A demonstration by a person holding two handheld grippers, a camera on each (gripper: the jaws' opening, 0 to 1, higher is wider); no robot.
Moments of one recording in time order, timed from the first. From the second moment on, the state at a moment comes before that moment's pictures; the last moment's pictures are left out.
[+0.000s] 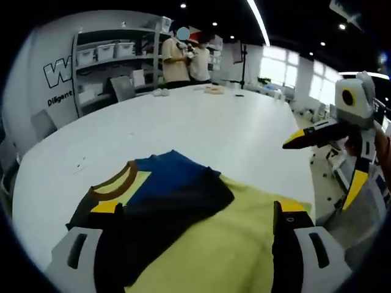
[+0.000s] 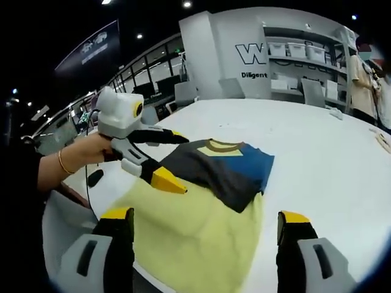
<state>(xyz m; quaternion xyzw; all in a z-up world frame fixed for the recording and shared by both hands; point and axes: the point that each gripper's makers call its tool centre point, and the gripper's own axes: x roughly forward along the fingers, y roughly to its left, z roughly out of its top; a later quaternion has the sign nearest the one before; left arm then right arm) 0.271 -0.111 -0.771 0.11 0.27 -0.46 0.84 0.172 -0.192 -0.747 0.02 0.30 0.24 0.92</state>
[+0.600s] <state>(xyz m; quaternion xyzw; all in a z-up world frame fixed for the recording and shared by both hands) 0.261 -0.071 -0.758 0.11 0.26 -0.43 0.86 0.220 -0.194 -0.745 0.00 0.29 0.26 0.92</state>
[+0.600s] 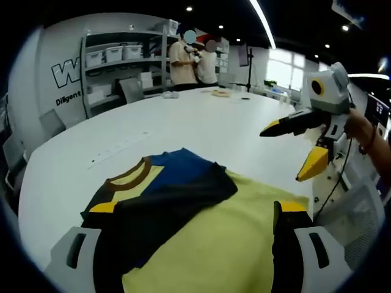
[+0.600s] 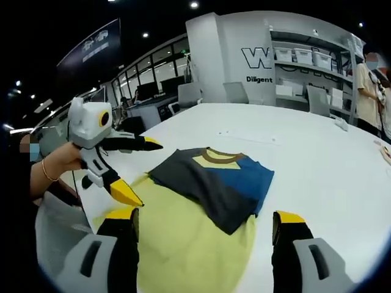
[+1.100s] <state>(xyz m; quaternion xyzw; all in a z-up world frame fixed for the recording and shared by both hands) 0.248 -0.043 -0.764 0.11 0.27 -0.41 0.87 0.254 -0.197 -0.774 -0.01 0.30 0.28 0.91</state>
